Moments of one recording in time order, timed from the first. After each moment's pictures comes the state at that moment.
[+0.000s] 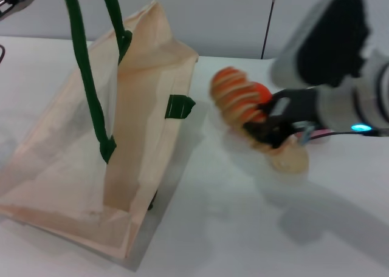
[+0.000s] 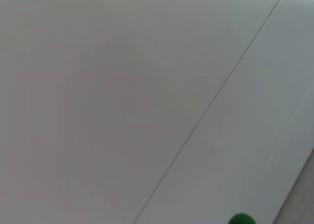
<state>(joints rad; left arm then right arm) -0.59 -1.86 0.39 0.39 -1.56 -1.70 1.42 0.51 2.03 -1.78 -1.60 -2.56 -1.19 2.61</state>
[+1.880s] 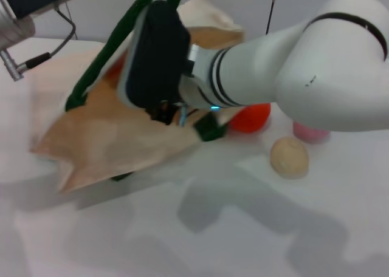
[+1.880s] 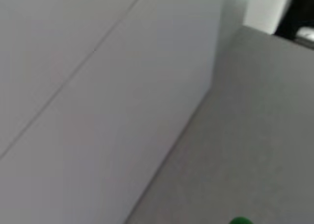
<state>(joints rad) -0.78 -1.88 0.38 0.31 -1.48 -1.88 1.37 1.07 2.04 -2.23 -0.99 -2.51 -0.62 2.77</state>
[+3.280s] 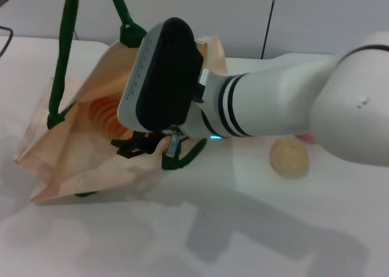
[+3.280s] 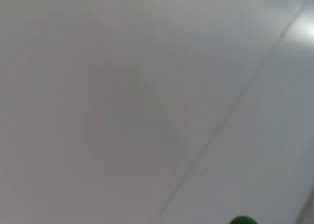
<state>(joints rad) -0.63 -1.87 0.35 0.32 -1.63 -1.68 1.40 0.90 2.03 -2.23 -1.18 -2.36 -0.59 2.66</state>
